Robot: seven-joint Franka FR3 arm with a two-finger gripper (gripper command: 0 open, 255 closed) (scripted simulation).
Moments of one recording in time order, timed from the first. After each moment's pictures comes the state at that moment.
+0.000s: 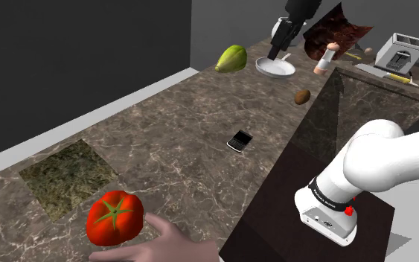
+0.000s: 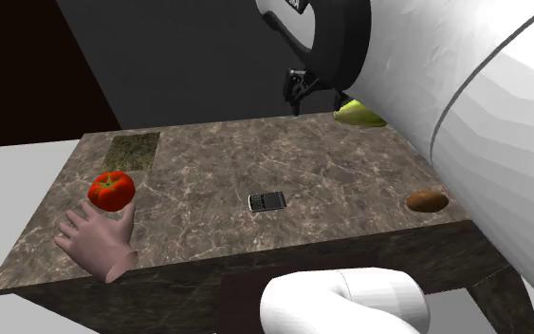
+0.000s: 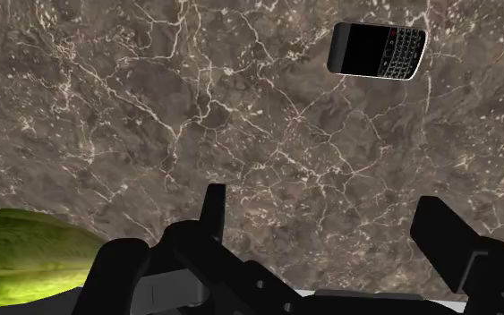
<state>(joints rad) 0.02 -0.74 -0.02 -2.28 -0.02 1.69 -0.13</state>
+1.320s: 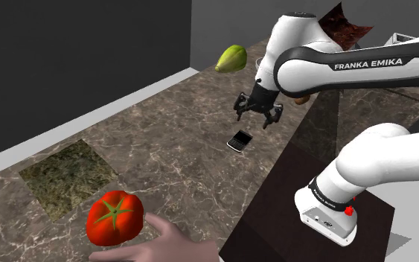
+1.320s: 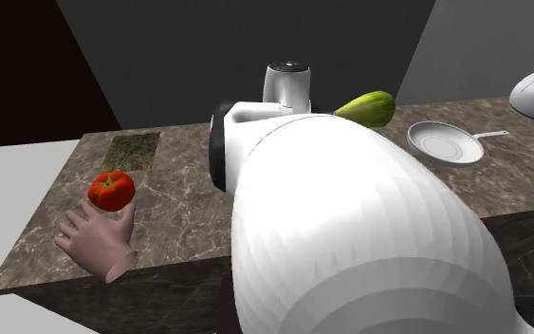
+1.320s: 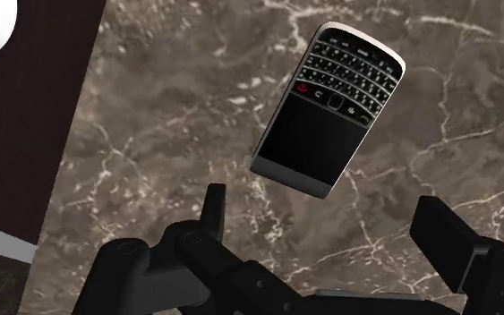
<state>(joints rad) -0.19 -0.77 0.41 -2.79 0.35 2.09 1.03</state>
